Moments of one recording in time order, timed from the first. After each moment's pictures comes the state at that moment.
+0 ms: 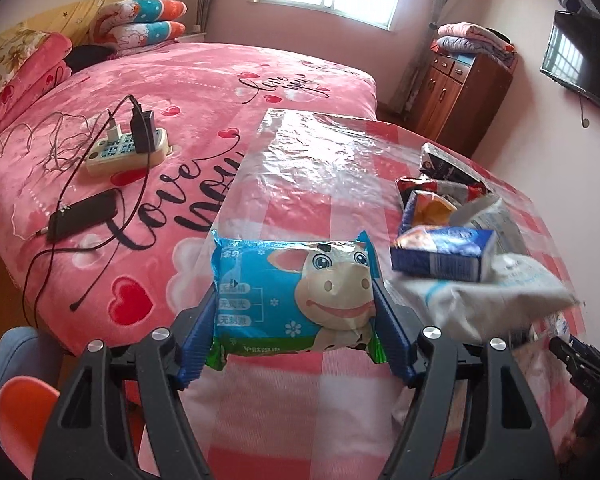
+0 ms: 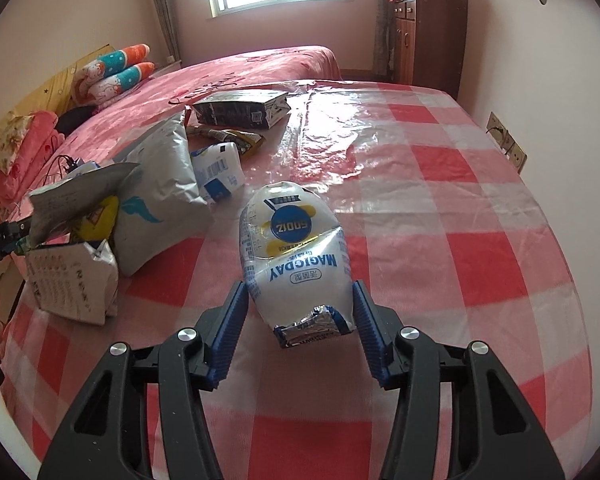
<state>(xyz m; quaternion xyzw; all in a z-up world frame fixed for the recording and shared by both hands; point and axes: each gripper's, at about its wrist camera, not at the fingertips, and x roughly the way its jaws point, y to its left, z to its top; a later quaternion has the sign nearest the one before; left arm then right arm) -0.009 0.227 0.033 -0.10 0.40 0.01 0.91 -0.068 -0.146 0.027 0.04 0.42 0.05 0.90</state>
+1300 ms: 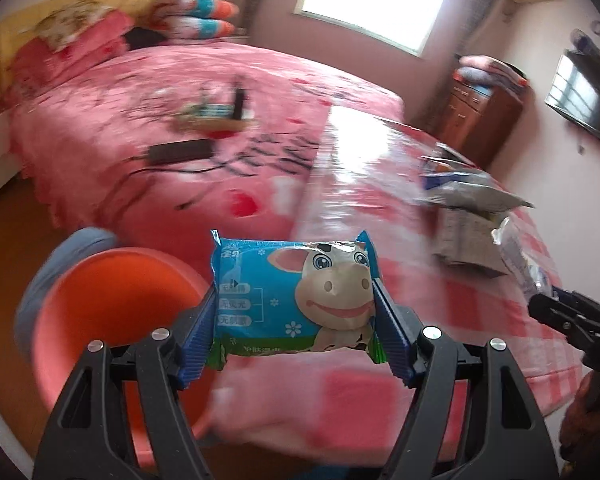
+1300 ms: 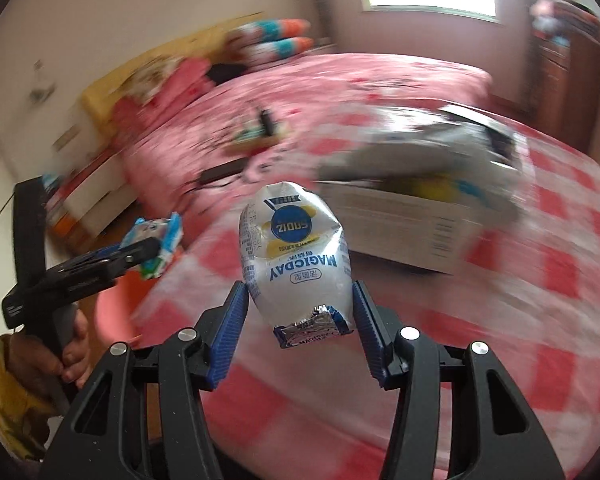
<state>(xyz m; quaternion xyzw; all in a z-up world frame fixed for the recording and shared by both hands) -0.199 0.309 0.038 -0.16 0.38 0.06 0.91 -0.162 0.054 0.083 -0.03 0.41 0.33 0.85</state>
